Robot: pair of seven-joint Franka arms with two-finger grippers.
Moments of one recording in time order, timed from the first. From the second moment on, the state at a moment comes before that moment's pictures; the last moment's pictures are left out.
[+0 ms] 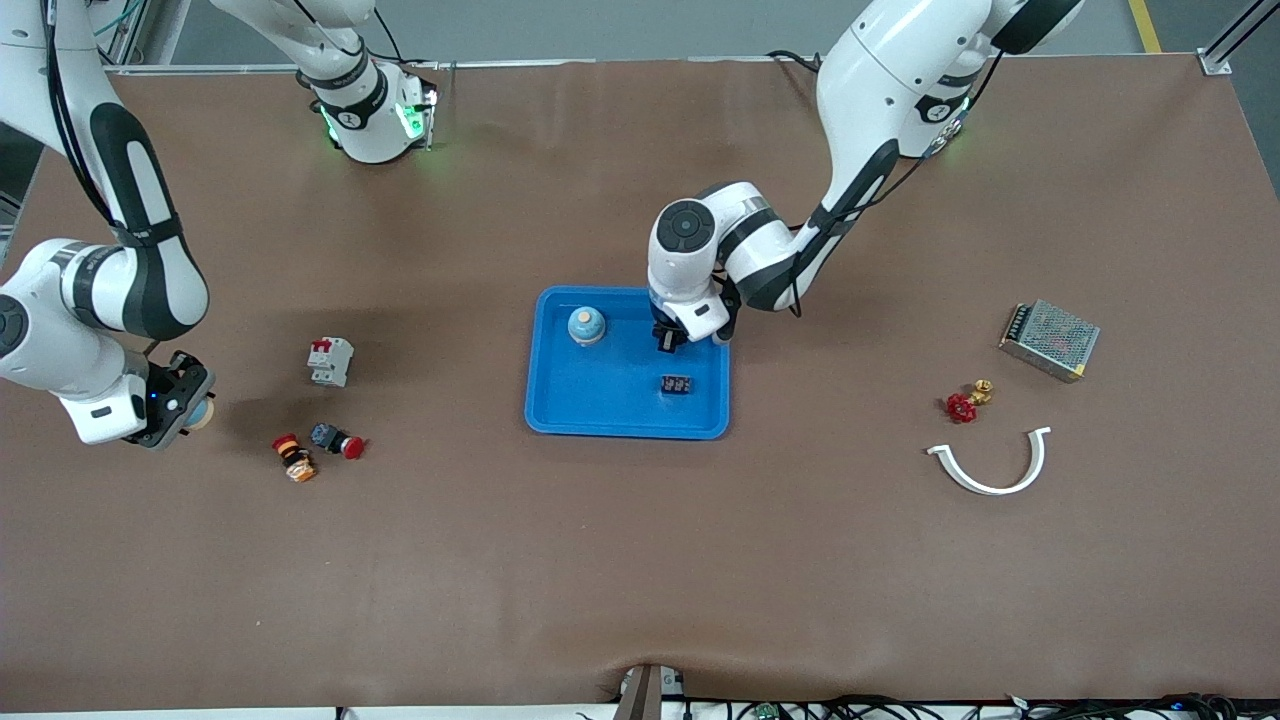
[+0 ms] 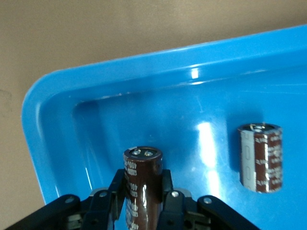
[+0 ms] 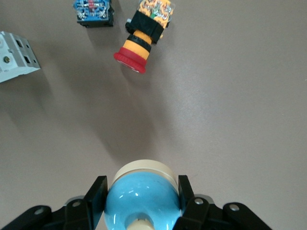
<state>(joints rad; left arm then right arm) -0.47 0.68 -0.39 -1.81 0.31 2.44 -2.38 -0.17 0.41 -0.09 -1.97 -0.09 2.40 -1.33</state>
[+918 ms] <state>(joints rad) -0.45 0.62 -0.39 -1.68 0.32 2.15 -1.86 -0.18 0.49 -0.08 -2.09 -0.09 2.66 -1.33</state>
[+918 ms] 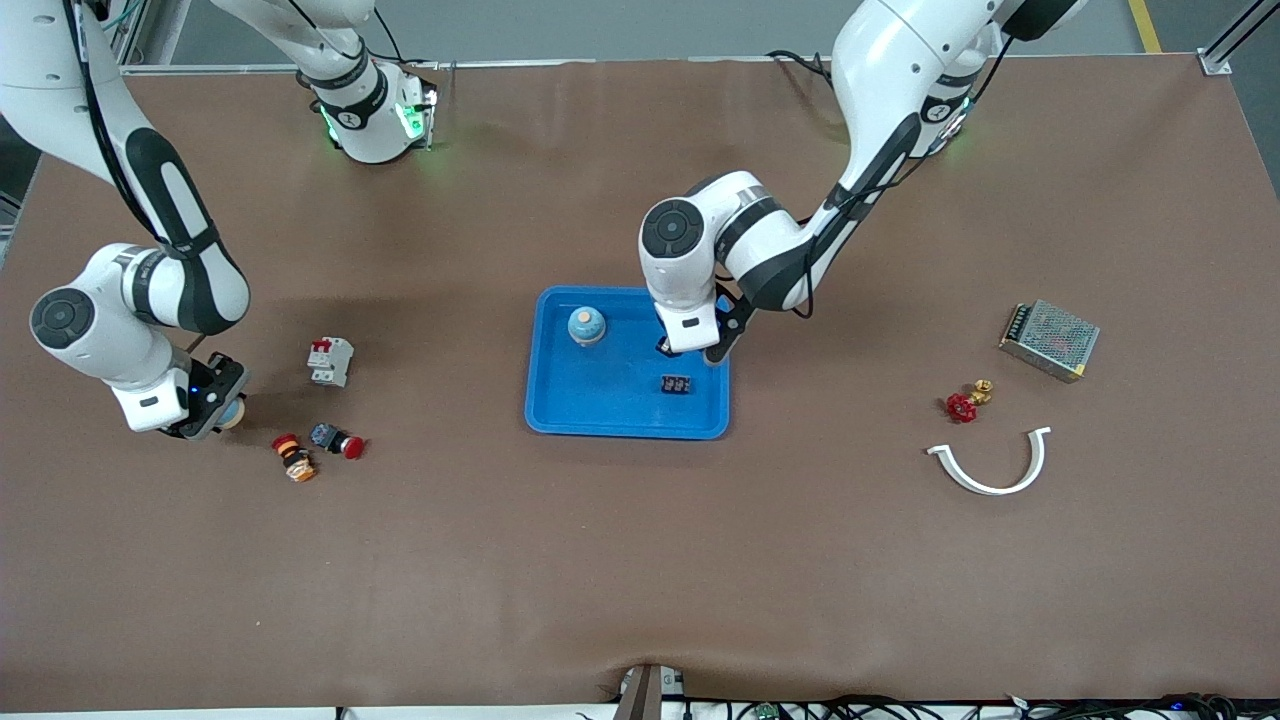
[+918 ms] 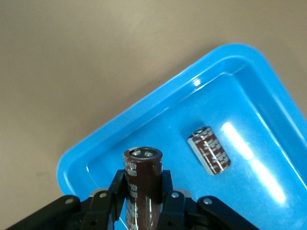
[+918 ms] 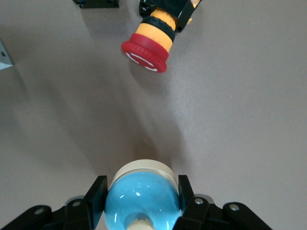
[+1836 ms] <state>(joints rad) -0.04 0.47 -0.60 -1.87 0.32 2.14 -1.19 -0.18 0.50 -0.06 -2.08 -0.03 2.67 -1.33</state>
